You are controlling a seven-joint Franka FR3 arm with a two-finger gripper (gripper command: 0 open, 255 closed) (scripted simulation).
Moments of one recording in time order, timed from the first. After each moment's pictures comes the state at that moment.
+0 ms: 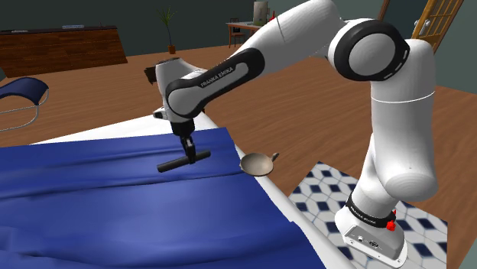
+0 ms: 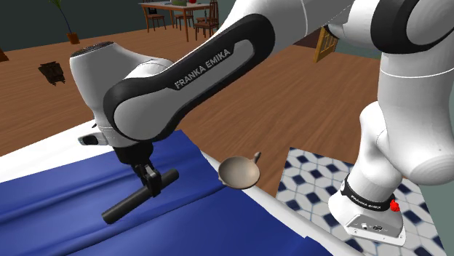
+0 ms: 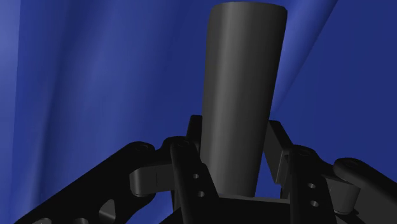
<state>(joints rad) 0.37 0.35 0.14 -1.74 0.01 2.03 -0.72</state>
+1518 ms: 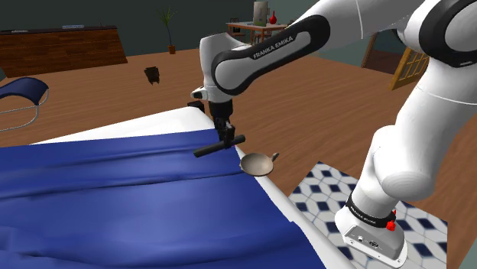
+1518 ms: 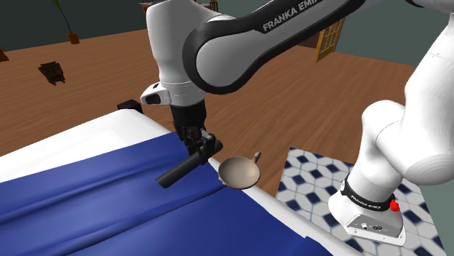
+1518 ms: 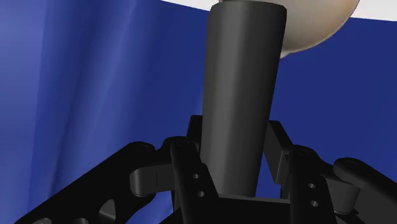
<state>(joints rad) 0.30 -0.07 0.11 -2.13 0.06 1.99 -0.84</state>
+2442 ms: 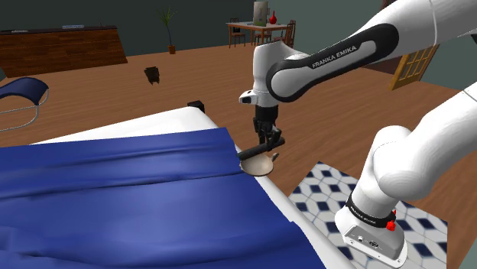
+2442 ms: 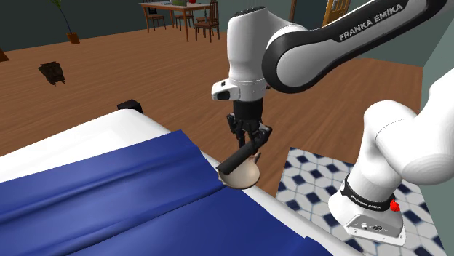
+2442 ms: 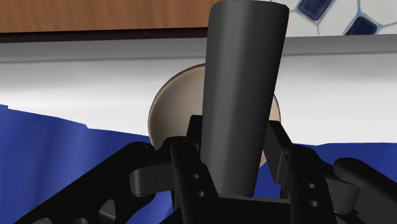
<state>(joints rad) 0.24 -0.46 0.02 -2.57 0.05 2.04 -0.99</state>
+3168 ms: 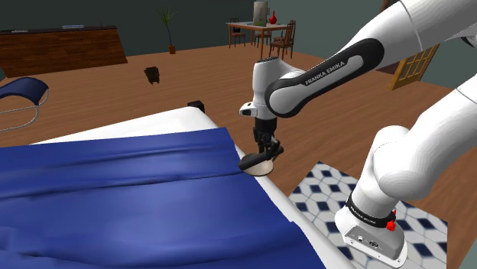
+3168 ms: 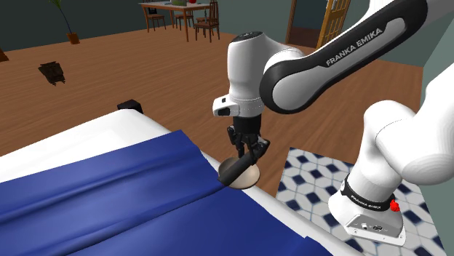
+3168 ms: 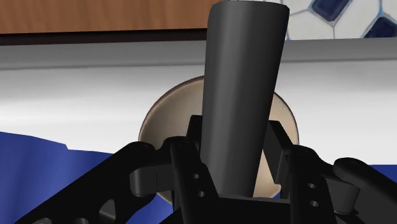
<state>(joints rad) 0.24 -0.40 0.02 -2.64 0.06 2.17 -1.00</state>
